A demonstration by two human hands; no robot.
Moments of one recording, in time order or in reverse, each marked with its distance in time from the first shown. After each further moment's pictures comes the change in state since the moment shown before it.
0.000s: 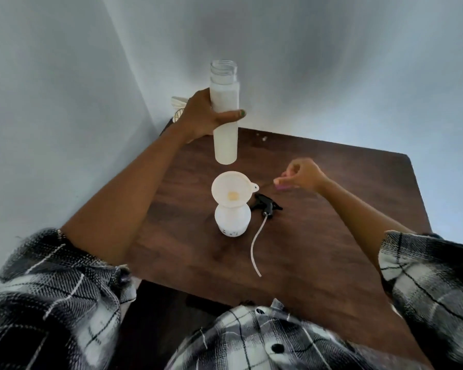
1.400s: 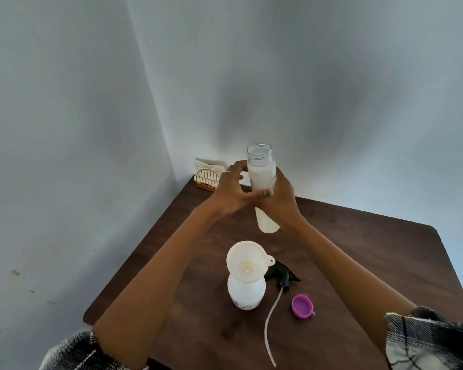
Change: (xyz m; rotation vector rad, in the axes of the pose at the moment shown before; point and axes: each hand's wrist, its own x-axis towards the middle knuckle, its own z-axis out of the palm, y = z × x) left_hand 0.004 -0.006 0.017 -0.013 -0.004 -0.048; right_hand 0.031 -0.136 0.028 0.231 0.373 -0.474
